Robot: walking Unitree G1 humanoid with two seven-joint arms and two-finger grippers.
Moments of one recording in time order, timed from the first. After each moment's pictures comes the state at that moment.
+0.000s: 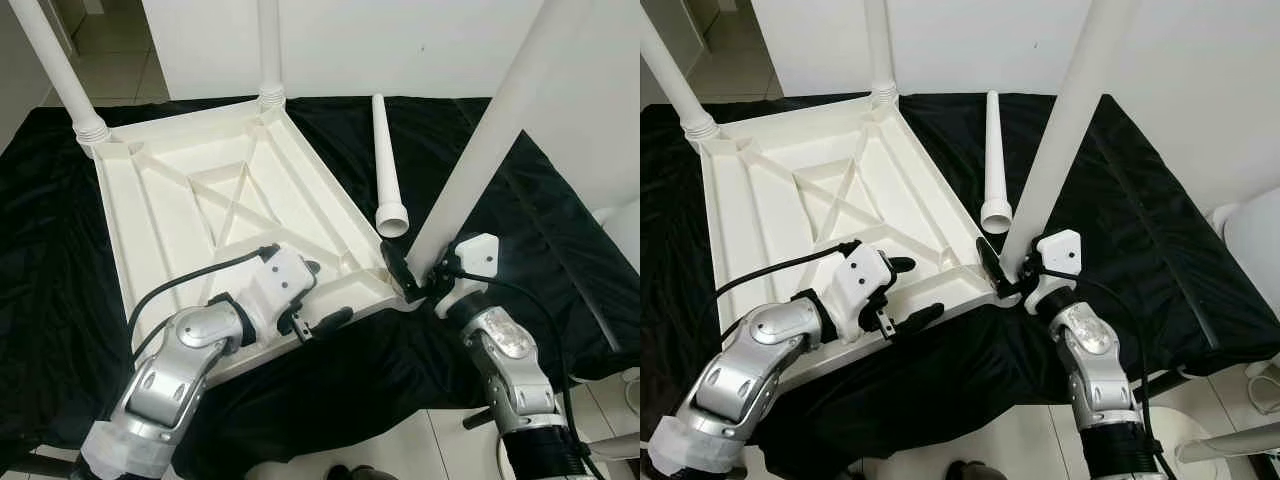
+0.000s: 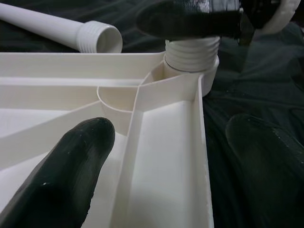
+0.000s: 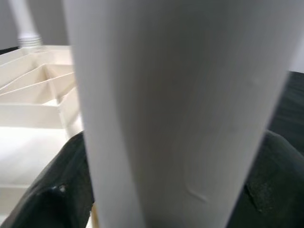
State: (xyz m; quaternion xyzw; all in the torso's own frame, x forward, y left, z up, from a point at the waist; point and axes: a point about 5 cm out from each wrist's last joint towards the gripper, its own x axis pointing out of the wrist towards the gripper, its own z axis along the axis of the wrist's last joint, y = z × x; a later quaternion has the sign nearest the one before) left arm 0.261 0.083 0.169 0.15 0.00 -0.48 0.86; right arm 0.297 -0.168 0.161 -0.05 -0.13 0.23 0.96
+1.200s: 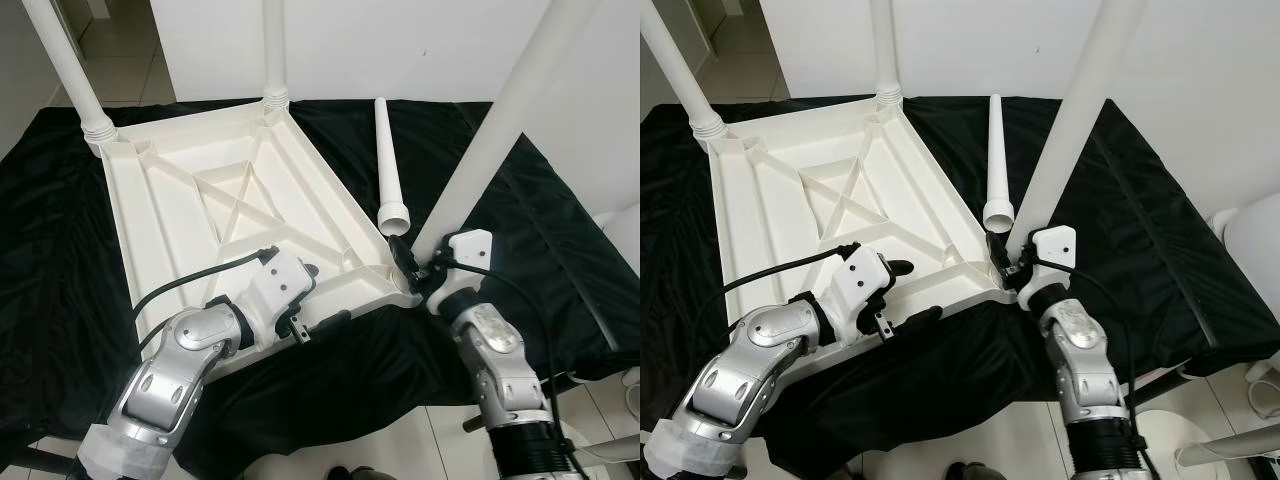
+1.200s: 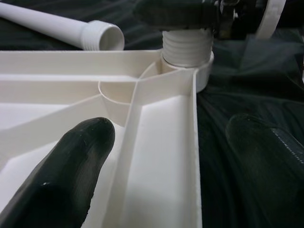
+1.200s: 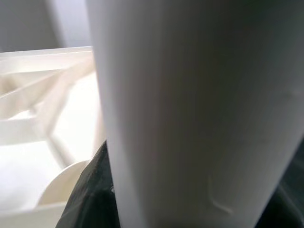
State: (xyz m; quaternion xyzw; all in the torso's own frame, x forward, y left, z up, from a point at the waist) left arm 0.263 0.087 0.172 0.16 0.00 -0.48 0.86; right arm 0.299 -0.147 0.157 0.01 -0.09 0.09 0.99
